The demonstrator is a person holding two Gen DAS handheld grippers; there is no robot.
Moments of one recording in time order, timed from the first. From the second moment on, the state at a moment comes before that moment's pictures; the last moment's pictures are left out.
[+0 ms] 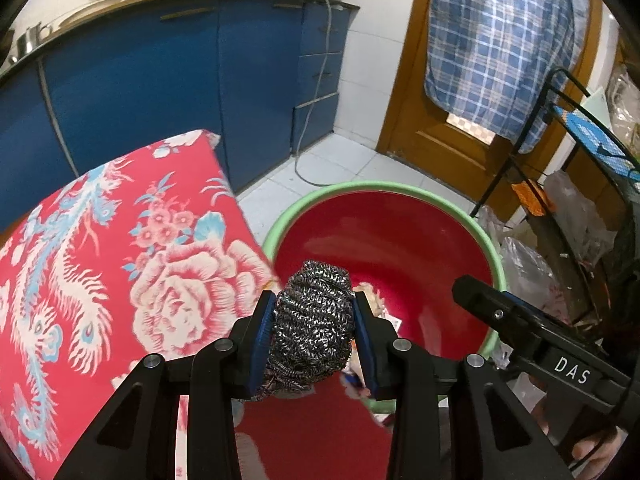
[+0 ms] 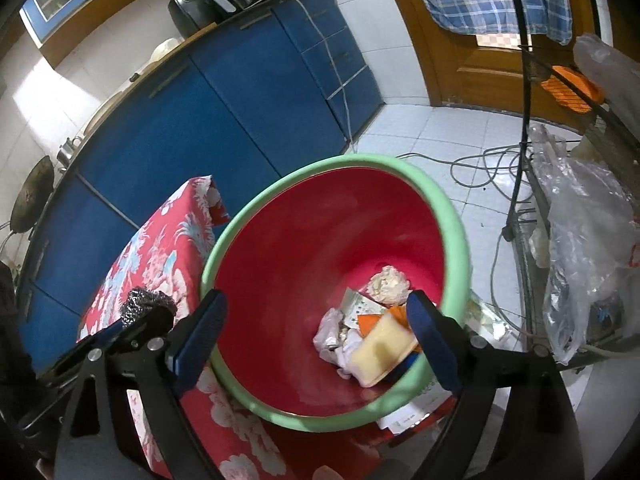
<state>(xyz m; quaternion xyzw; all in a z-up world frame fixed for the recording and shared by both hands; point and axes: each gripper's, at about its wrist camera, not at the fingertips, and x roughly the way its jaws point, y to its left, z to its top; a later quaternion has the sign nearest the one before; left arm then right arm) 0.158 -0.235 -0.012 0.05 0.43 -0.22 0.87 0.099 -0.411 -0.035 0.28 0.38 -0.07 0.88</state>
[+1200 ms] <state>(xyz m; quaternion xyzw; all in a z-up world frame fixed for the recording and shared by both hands) 0.120 -0.167 0.013 0.02 0.41 -0.15 0.90 0.058 -0.349 0.008 0.20 0.37 -0.04 0.91</state>
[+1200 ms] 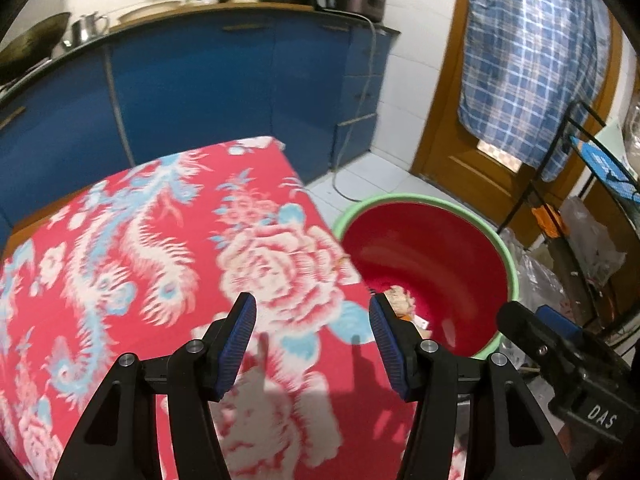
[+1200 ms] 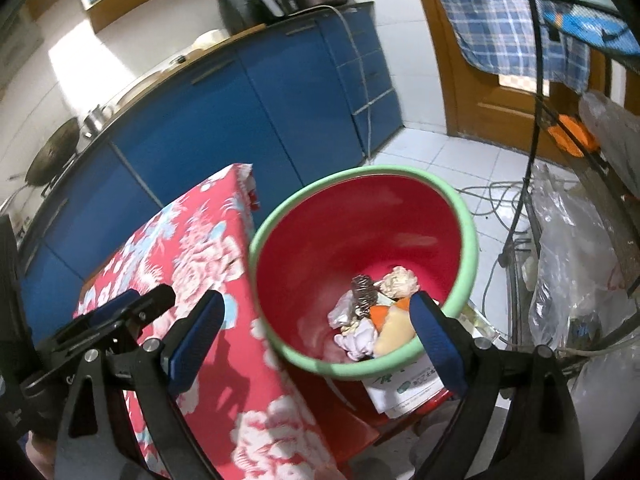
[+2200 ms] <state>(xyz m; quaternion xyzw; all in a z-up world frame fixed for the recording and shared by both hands) 0.046 -0.050 0.034 -0.02 0.38 -0.04 0.92 0.005 -0.234 0.035 0.10 0.34 0.00 0.93</state>
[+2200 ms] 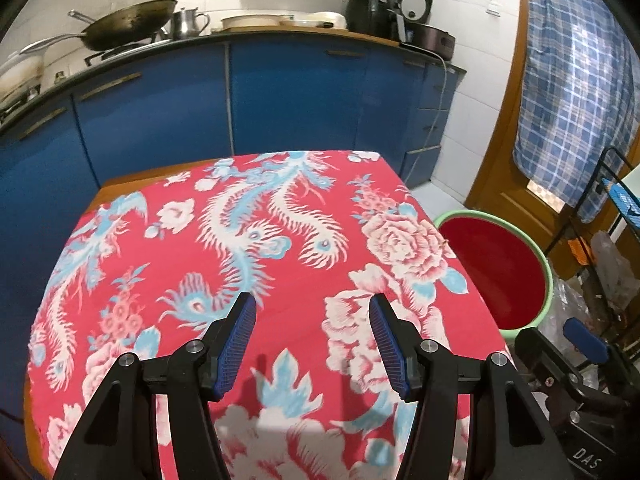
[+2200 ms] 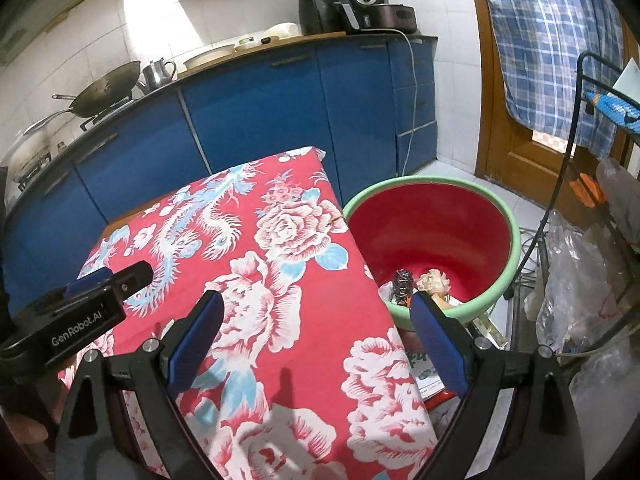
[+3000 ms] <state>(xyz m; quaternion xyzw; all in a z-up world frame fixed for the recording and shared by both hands) 0.033 -0.038 0.036 -0.03 0.36 -0.01 0.93 -0.008 -0.223 0.047 0.08 0.32 0.00 0.94</state>
